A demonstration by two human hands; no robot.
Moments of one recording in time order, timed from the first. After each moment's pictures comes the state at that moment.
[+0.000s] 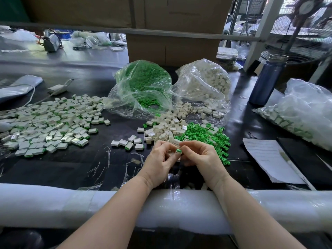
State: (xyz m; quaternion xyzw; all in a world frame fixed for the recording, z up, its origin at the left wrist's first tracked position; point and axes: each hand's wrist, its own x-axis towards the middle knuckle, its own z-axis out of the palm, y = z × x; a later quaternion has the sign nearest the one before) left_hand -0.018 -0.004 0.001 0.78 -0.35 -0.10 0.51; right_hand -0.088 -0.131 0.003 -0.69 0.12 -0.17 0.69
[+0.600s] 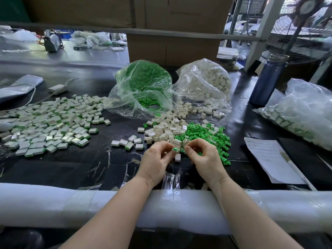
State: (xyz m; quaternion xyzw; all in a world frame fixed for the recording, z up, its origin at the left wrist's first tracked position) left_hand -0.014 -0.005 -0.004 0.80 -0.30 -0.04 0.52; right_hand -0.087 -0.133 0.002 -0.79 0.14 -0.25 0.54
